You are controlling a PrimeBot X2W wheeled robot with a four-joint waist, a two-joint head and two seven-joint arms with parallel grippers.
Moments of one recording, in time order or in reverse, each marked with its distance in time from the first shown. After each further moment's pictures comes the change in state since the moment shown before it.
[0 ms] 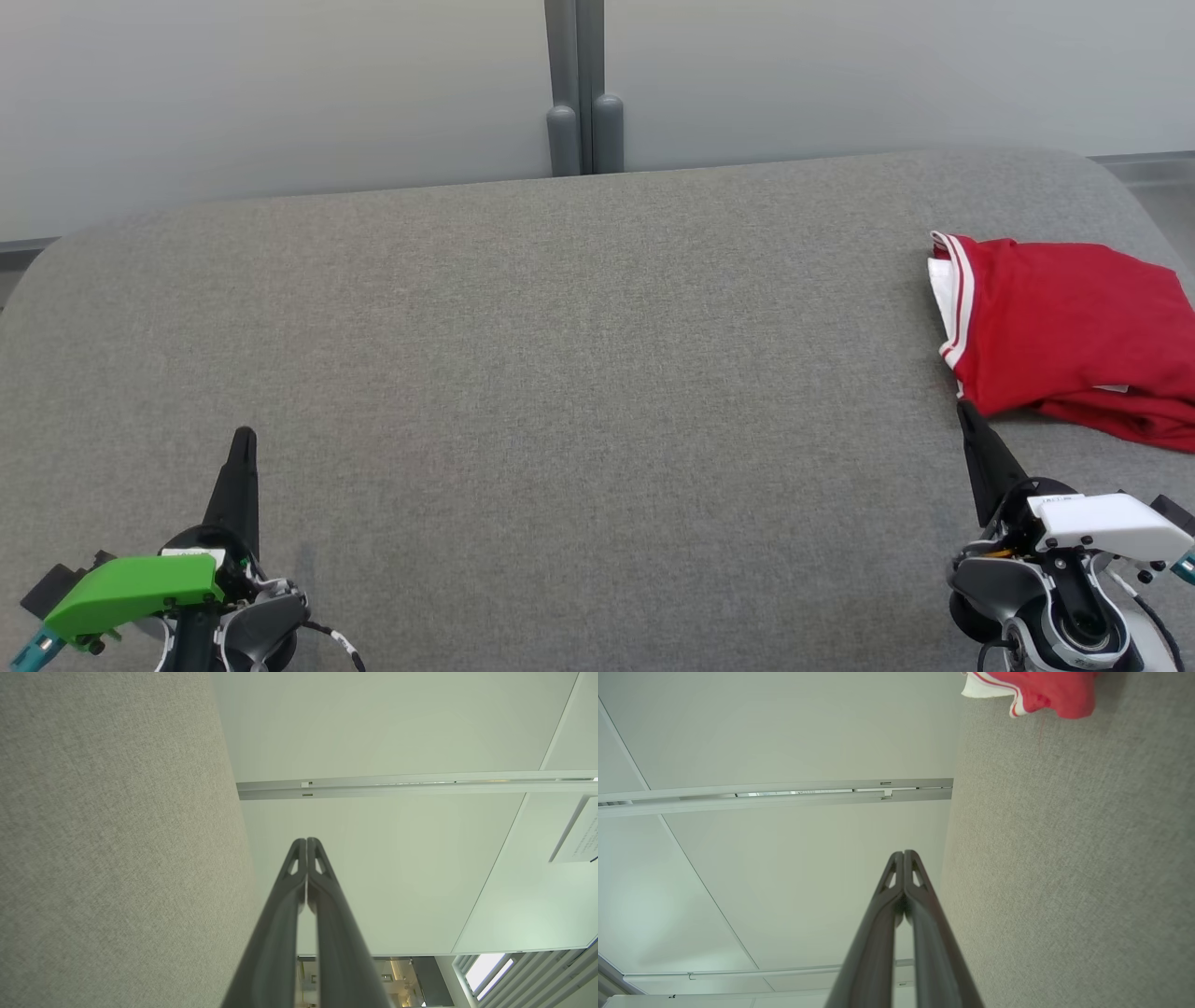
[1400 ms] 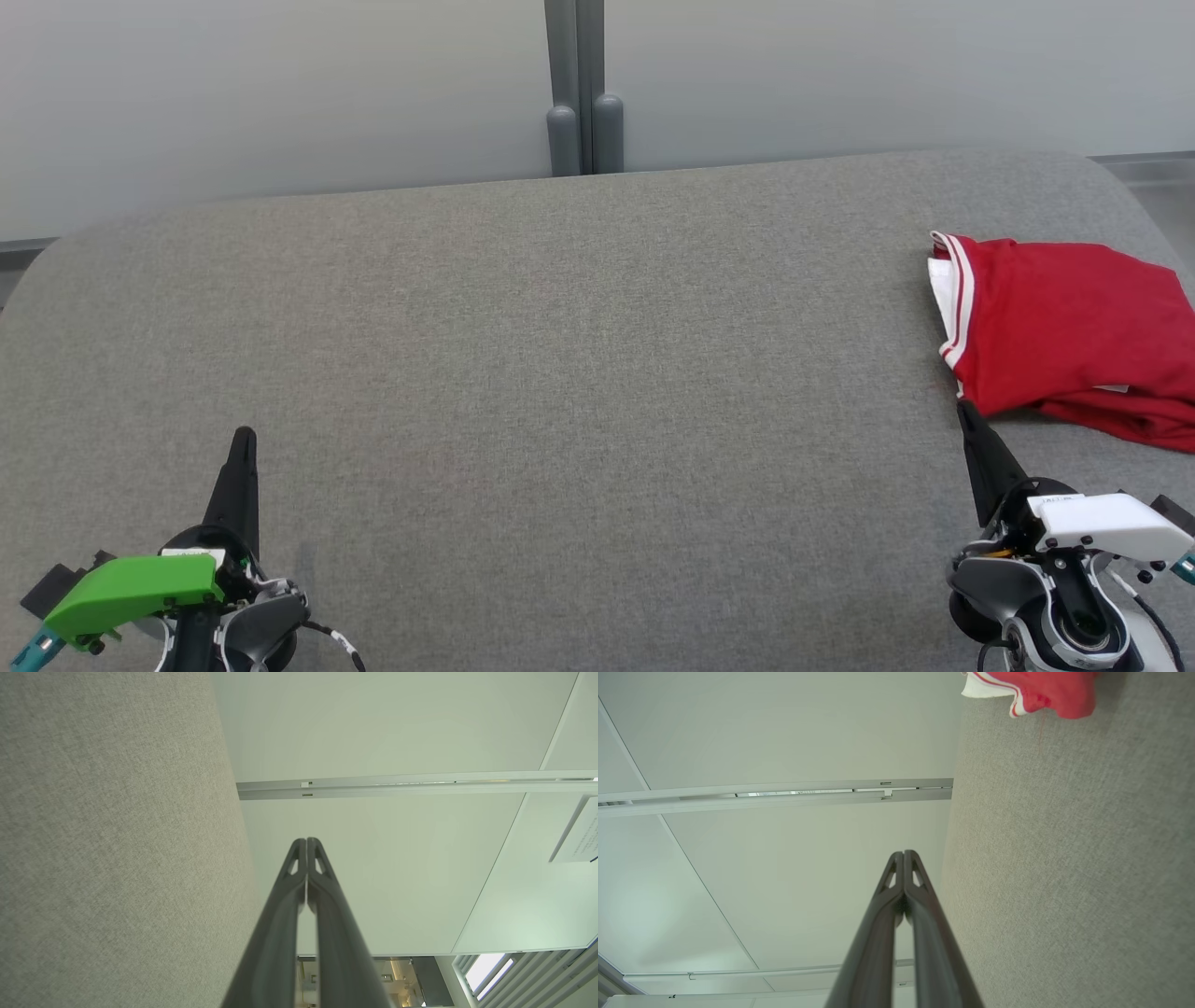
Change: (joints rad) left arm 0.000 0.000 0.000 0.000 0.000 0.000 0.000; right arm 0.000 0.000 0.000 0.000 0.000 0.000 0.000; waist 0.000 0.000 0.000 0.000
